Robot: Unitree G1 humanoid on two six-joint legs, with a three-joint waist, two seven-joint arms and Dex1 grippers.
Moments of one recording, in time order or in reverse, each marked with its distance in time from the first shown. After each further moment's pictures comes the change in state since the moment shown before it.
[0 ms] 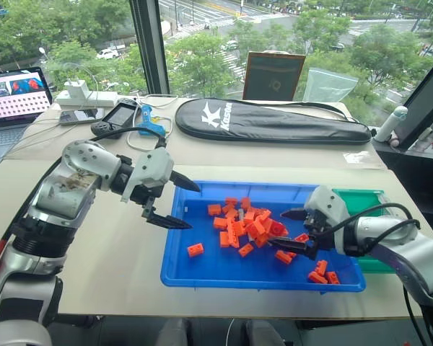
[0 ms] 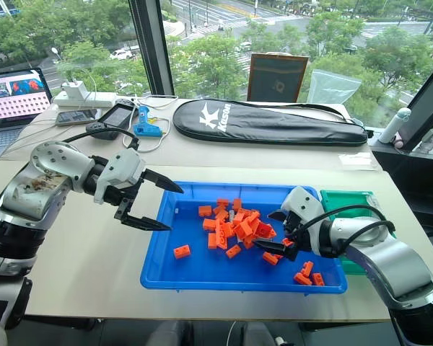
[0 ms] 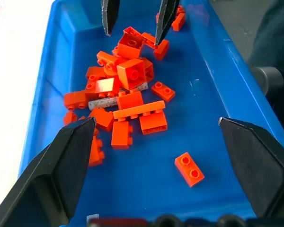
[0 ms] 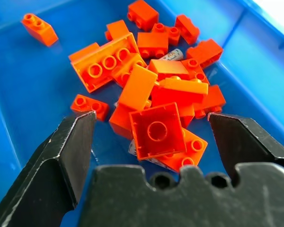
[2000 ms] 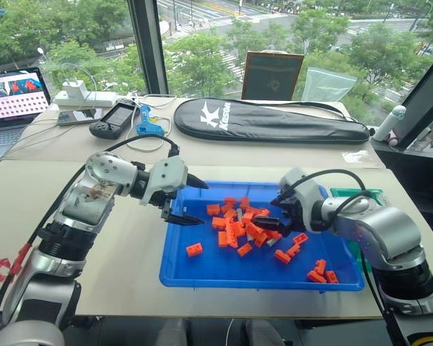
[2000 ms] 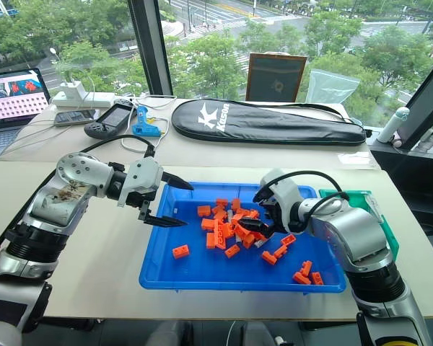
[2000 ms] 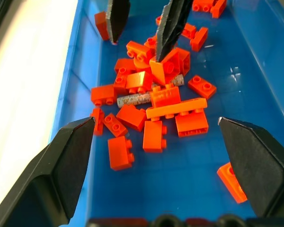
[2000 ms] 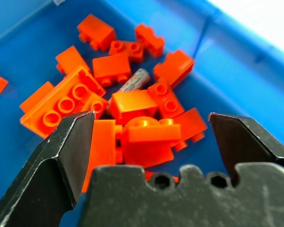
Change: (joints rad) left arm 0.000 -0.116 -0.026 0.075 0.130 -0.084 0.128; right arm -0.305 0.237 0.071 0.049 -0.019 0.494 -0.167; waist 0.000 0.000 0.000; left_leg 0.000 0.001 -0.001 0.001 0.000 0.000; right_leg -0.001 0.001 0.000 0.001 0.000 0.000
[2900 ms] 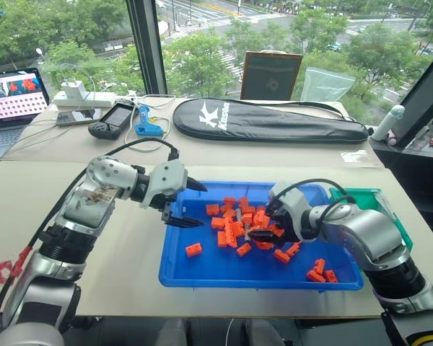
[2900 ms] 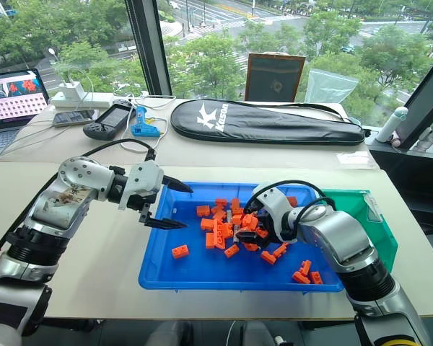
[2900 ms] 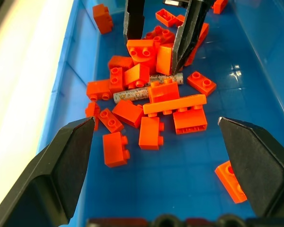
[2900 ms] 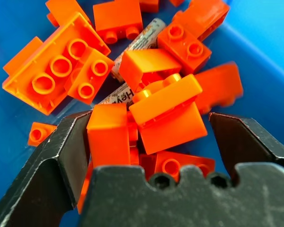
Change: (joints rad) left arm 0.033 -0.003 -0.002 -0.002 0.004 0.005 0.012; right arm -0.004 -0.011 0.113 0.058 -0.052 -0.012 -0.026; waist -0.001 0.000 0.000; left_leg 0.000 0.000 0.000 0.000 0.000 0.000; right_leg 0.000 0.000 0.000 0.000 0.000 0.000
